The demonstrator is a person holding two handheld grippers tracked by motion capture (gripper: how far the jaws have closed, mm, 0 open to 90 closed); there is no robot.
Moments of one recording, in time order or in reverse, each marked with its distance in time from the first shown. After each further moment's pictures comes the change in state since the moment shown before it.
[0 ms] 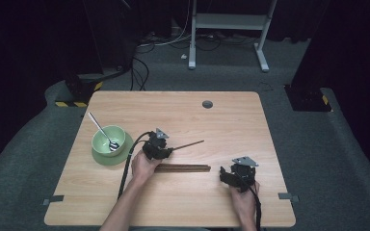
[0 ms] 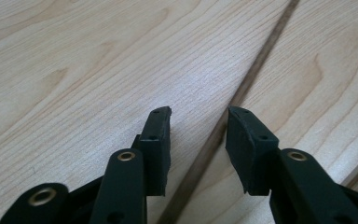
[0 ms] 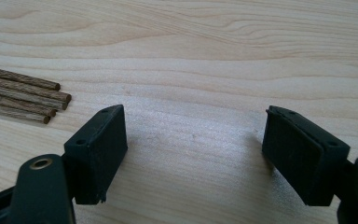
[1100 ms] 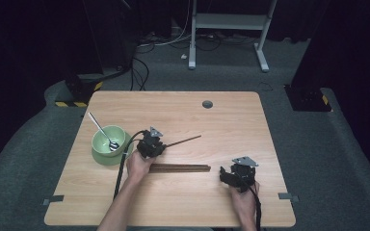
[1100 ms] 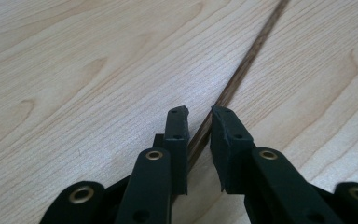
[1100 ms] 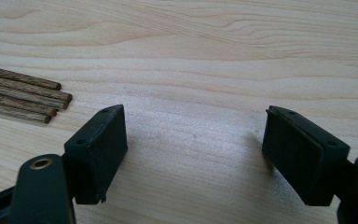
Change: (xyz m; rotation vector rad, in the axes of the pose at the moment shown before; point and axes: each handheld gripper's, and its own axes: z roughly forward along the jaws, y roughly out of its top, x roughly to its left) left arm 0.018 -0.007 -0.005 -0.005 0.031 -0.017; right arm 0.000 0.000 0.000 -0.001 0.002 -0.003
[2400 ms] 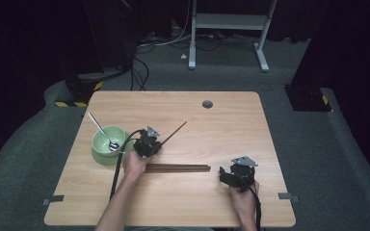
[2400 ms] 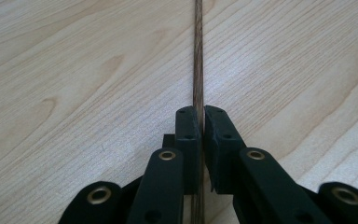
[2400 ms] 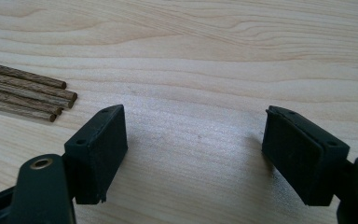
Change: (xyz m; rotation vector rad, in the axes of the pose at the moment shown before) left arm 0.010 -0.003 -0.003 0.002 0.004 0.035; right arm 0.001 0.000 0.000 -0.001 0.011 -0.011
